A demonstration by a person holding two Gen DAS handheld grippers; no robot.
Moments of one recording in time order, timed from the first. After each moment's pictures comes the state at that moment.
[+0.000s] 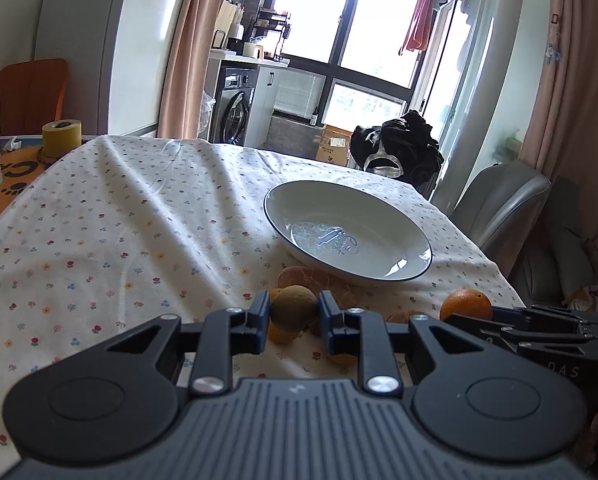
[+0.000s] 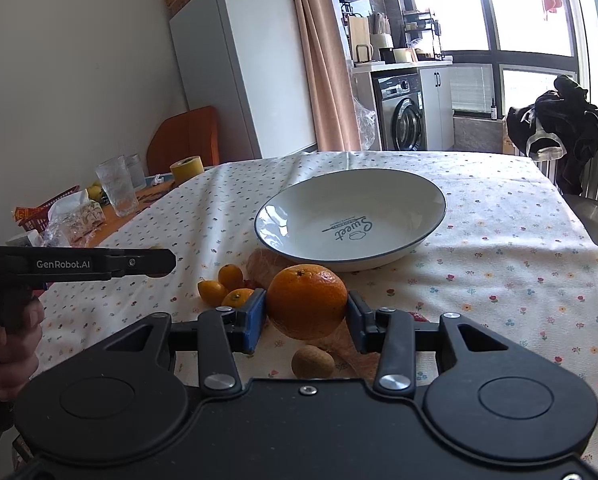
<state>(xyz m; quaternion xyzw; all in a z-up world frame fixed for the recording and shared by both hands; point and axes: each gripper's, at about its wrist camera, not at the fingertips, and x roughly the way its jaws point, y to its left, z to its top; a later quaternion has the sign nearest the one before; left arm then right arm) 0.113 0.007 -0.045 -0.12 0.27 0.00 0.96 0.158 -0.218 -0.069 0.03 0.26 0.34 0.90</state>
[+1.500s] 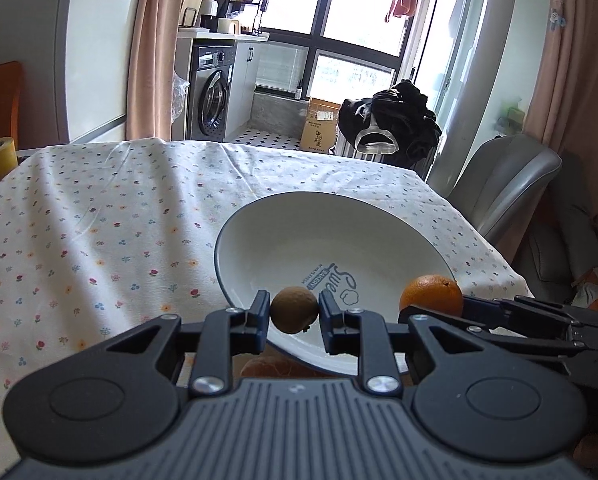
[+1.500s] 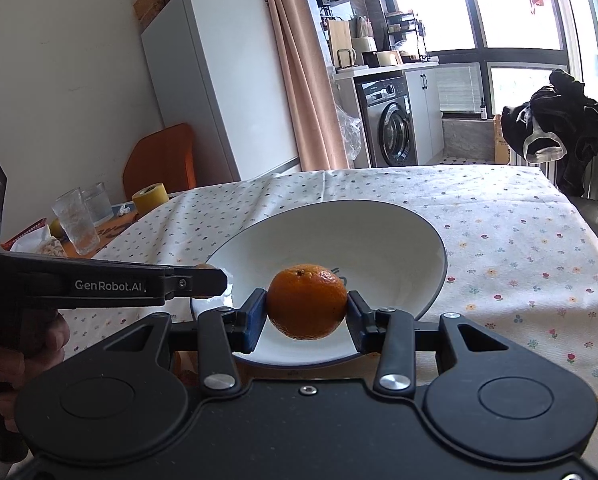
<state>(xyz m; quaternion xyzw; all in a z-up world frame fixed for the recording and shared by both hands) 0.233 -0.007 -0.053 -0.09 0.31 -0.03 0.95 0.242 -0.193 -0.079 0.05 0.25 0.32 0.91</state>
